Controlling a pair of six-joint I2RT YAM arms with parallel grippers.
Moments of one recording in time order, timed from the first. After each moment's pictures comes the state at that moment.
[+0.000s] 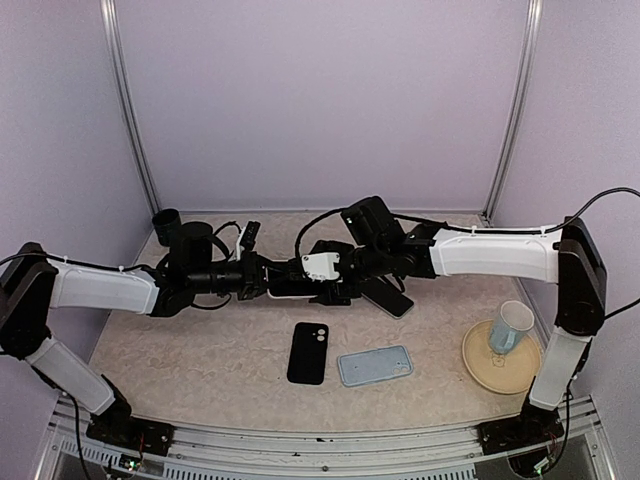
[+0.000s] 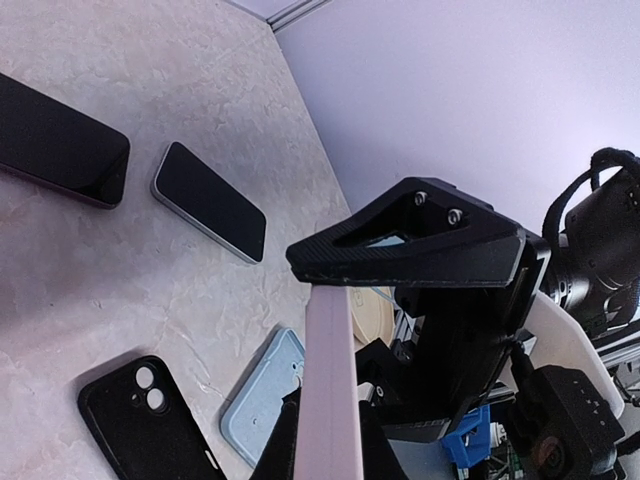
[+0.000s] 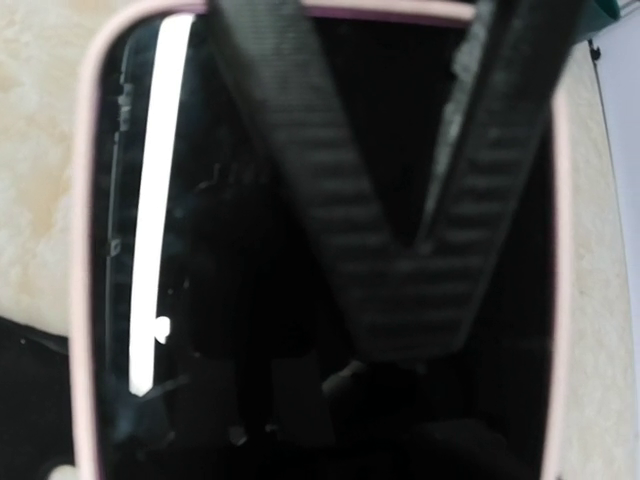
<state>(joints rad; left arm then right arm) -0.62 1.50 0.73 0.50 0.59 -0.90 0.91 1.81 1.38 -0.23 -0.22 -0.93</state>
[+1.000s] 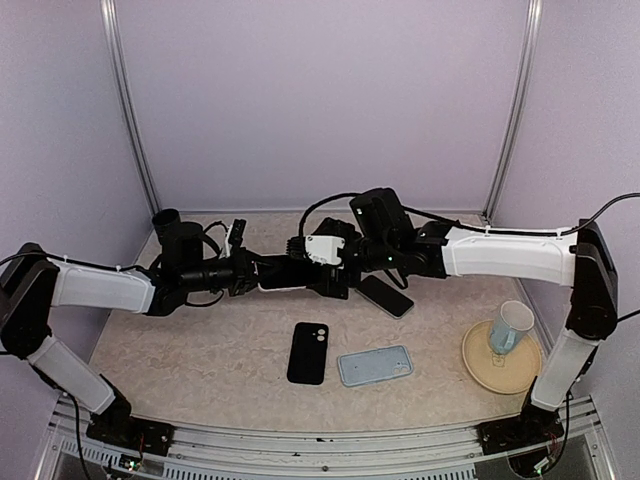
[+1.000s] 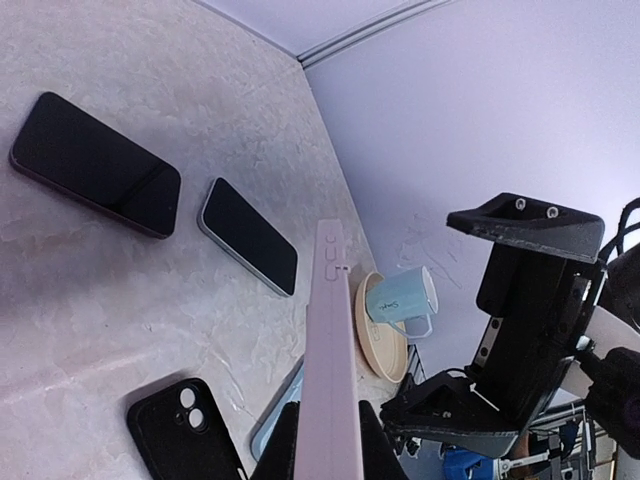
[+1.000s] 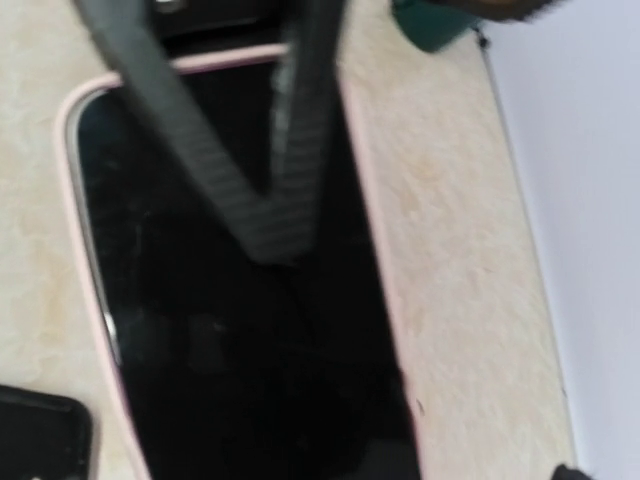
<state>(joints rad) -0.55 1.50 0.70 0.55 0.57 -0.92 0.92 1.75 1.35 -0.13 -0.13 -0.82</state>
